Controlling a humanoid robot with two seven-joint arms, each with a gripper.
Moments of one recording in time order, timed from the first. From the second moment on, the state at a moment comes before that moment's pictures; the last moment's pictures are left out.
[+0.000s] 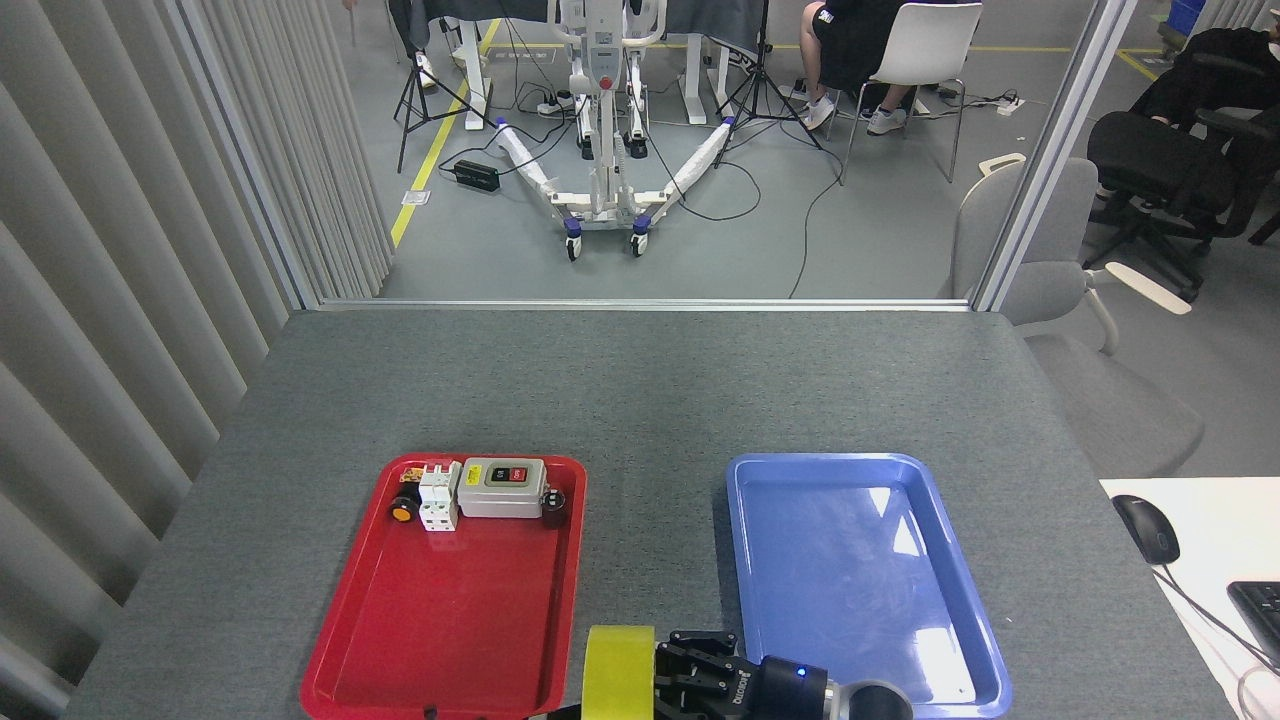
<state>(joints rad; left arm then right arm) 0.04 -0.11 0.00 -1.45 -0.02 -0.41 -1.29 -0.07 0.01 0.21 -1.49 0.68 -0.79 0.75</state>
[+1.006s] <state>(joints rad) 0.04 -0.11 0.02 -1.42 -0.01 -0.57 -1.34 -0.06 0.01 0.21 -1.49 0.68 -0.79 0.74</state>
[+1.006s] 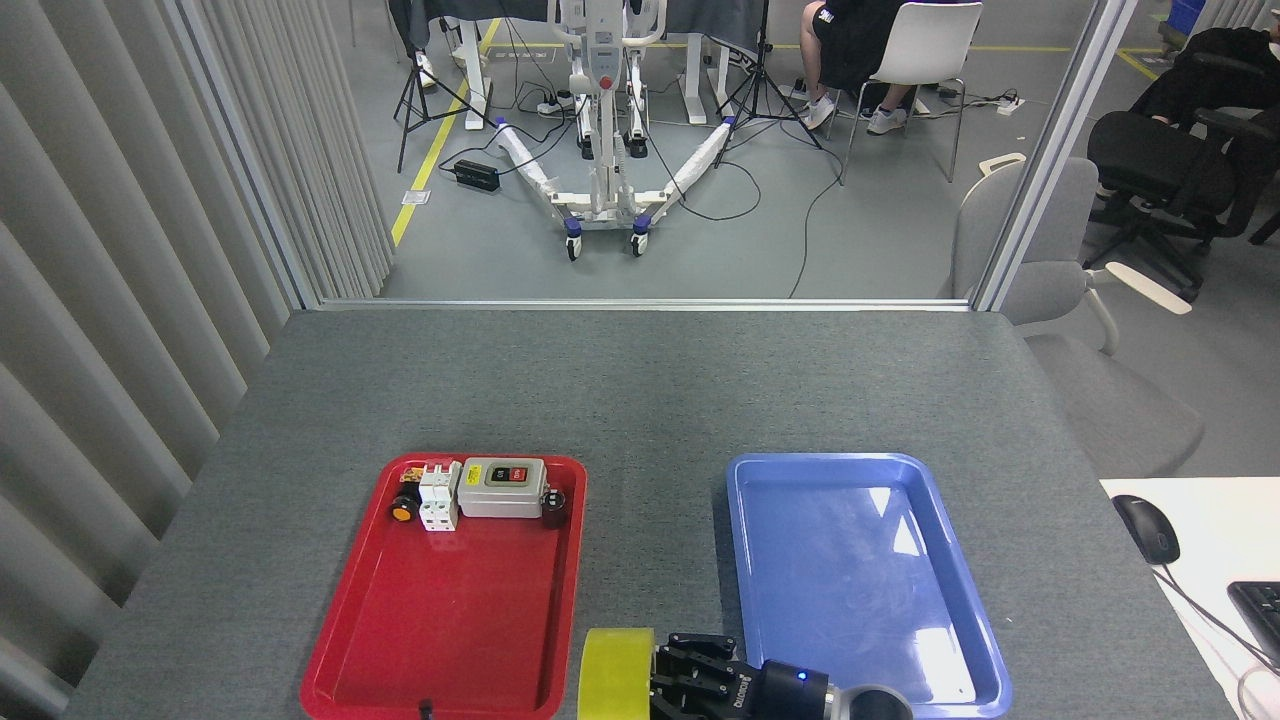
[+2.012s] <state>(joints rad) 0.04 -0.11 0.16 -1.49 -0.65 -0.55 -0.52 0.04 -0.04 0.13 -1.56 0.58 -0.79 0.74</state>
